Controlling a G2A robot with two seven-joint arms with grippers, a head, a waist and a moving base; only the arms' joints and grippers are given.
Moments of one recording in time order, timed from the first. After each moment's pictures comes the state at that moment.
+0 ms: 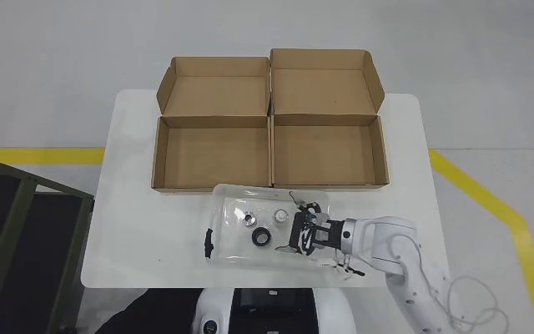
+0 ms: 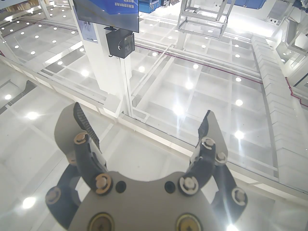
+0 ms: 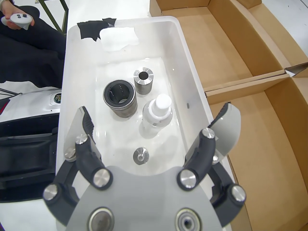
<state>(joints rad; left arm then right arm) -0.42 -0.34 -0.17 -1.17 3.07 0.50 0.07 -1.36 -1.18 1.21 -1.92 -1.36 -0.90 0.41</state>
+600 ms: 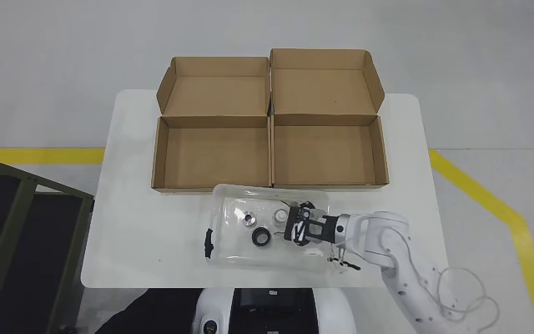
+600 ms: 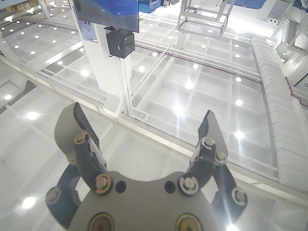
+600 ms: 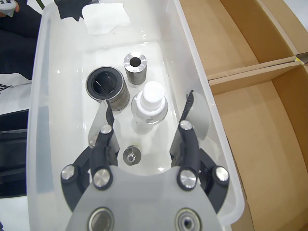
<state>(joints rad) -0.42 -0.34 -0.17 -1.17 3.07 0.50 0.07 -1.30 -1.17 1.15 -1.84 -1.38 -0.85 0.42</state>
